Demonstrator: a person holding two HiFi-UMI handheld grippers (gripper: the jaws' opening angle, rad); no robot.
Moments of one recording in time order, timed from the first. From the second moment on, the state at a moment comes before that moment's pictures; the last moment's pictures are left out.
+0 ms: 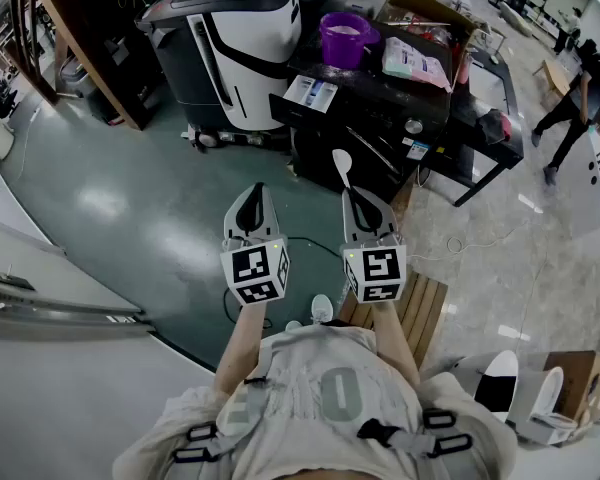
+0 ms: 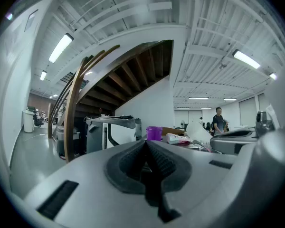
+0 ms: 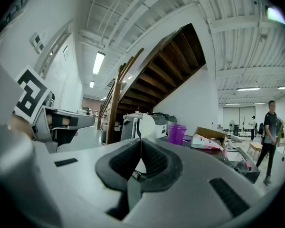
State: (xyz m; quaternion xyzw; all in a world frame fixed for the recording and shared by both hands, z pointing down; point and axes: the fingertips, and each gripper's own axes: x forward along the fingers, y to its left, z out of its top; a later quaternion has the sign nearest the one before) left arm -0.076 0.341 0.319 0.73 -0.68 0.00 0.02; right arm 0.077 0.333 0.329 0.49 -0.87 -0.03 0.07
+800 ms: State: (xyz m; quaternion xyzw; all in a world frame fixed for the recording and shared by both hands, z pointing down) left arm -0.061 0.274 0.334 0.71 -0.70 0.01 0.01; right arm 0.107 0.248 0.340 0.48 -0.88 0.01 0.01
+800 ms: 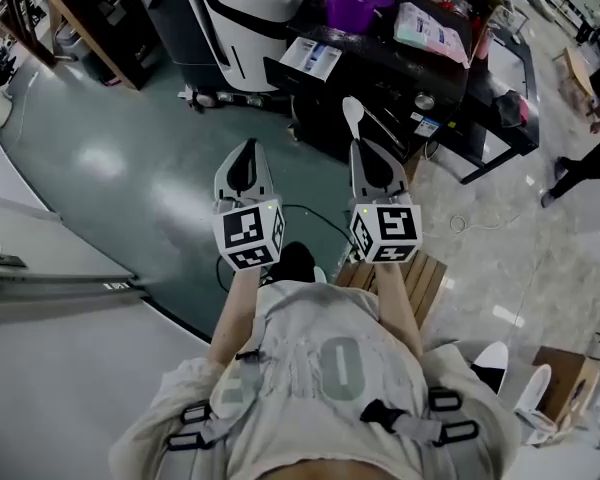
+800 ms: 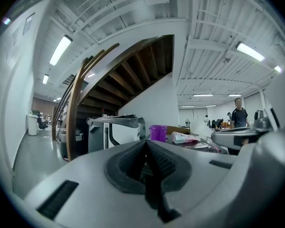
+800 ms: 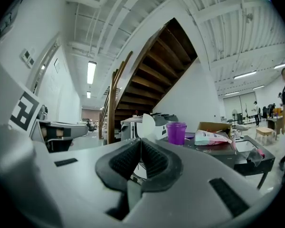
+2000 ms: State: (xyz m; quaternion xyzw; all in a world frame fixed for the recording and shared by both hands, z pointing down) left arm -0.099 -0.027 0.314 0.76 -0.64 -0.01 0.00; right arm 0.064 -0.021 0.322 0.53 -0.85 0.00 0.01
